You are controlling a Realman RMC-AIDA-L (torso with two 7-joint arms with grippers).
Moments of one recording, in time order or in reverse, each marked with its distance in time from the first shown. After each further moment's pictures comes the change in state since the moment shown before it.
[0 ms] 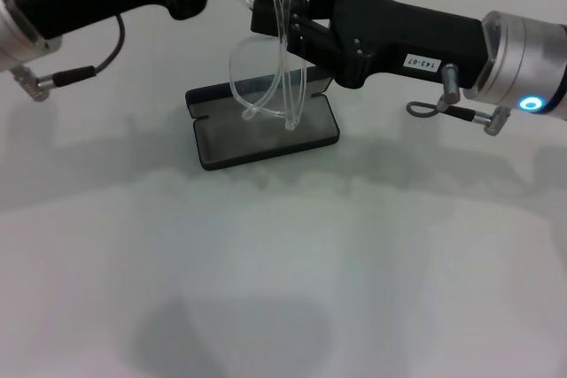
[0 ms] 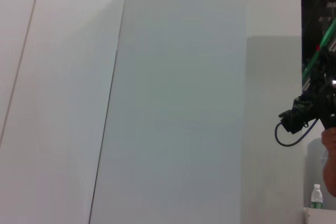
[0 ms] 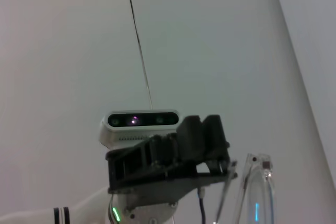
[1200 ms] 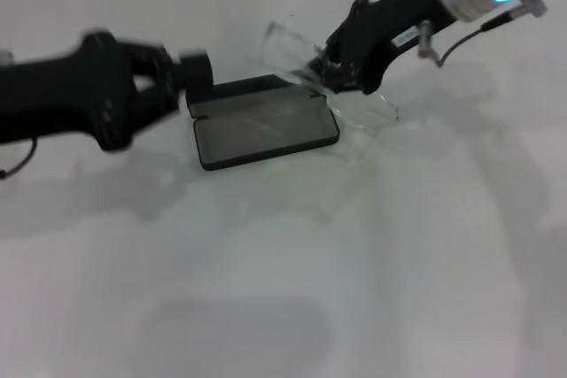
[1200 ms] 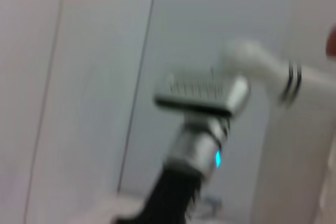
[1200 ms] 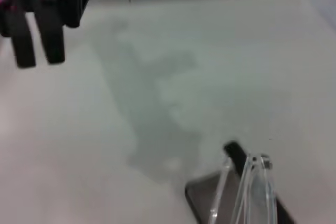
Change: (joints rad) left arm 0.172 0.082 -0.012 0.112 0.246 0.023 -0.060; right arm 0.349 -0.053 0.230 -0.303 -1.256 0.048 0.738
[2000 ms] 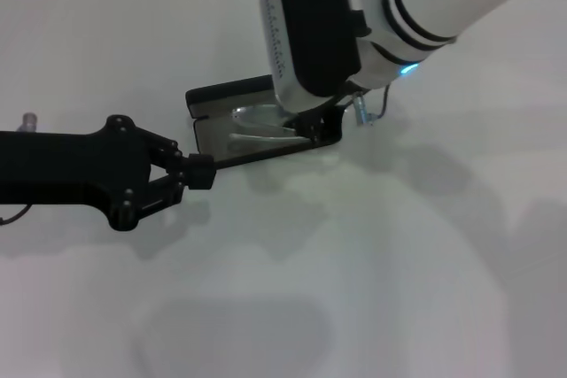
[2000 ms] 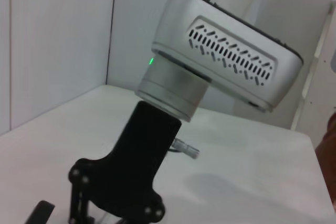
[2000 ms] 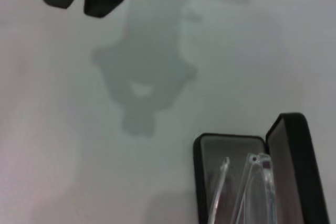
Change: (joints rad) left arm -0.016 -0.007 -0.001 0.033 0.285 0.033 0.026; right arm 0.043 0.066 -0.463 -0.066 -0.200 0.304 0.006
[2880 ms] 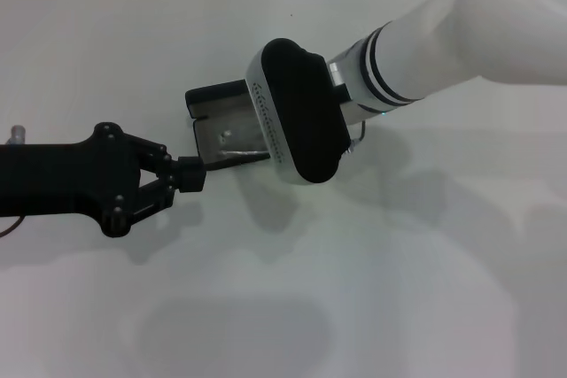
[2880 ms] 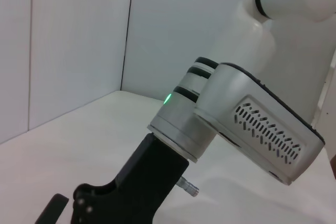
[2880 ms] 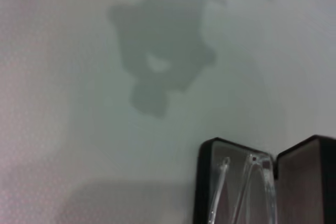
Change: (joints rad) left arm 0.036 -0.024 -0.049 -0.014 0.009 0.003 0.036; right arm -0.061 0.000 -0.262 0.003 -0.018 0.314 -0.069
